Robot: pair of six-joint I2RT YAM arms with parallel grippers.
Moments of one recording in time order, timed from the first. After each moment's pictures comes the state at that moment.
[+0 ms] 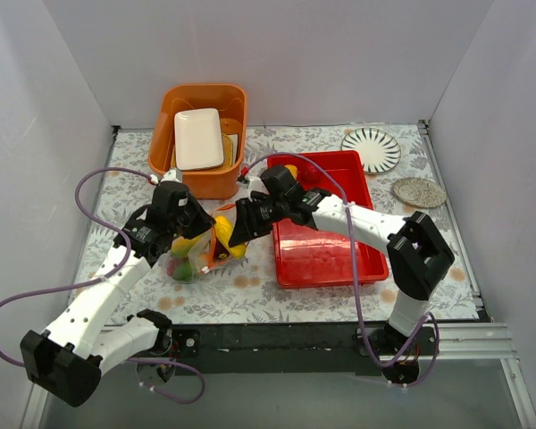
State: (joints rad) left arm -0.44 0.99 0.92 -0.63 -0.07 -0.82; right arm 0.87 1.75 1.30 -0.23 -0.64 0.53
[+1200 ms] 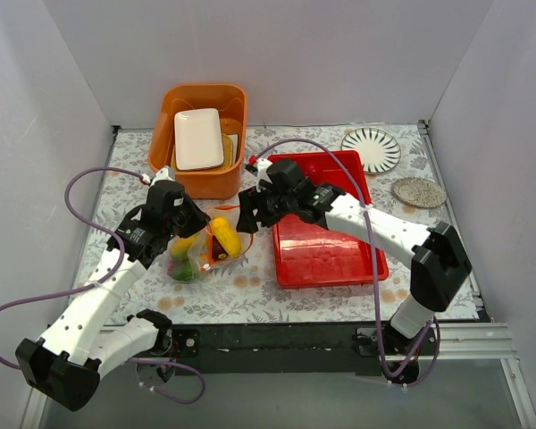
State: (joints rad) left arm -0.44 0.96 0.97 -0.68 -0.12 -0.85; right arm 0.88 1.69 1.40 -0.36 -0.33 0.36
